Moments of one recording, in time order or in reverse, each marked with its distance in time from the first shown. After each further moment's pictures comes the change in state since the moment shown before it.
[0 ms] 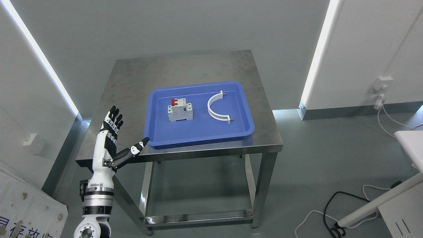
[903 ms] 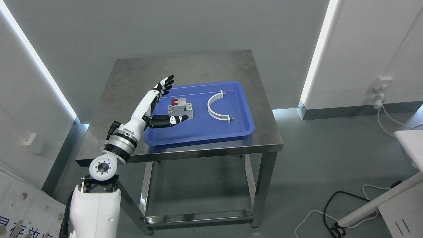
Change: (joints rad) left arm -0.434 0.020 -0.082 0.228 -0.348 0.169 -0.399; right arm 0.000 0.000 0.000 0.000 0.000 0.000 0.000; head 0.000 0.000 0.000
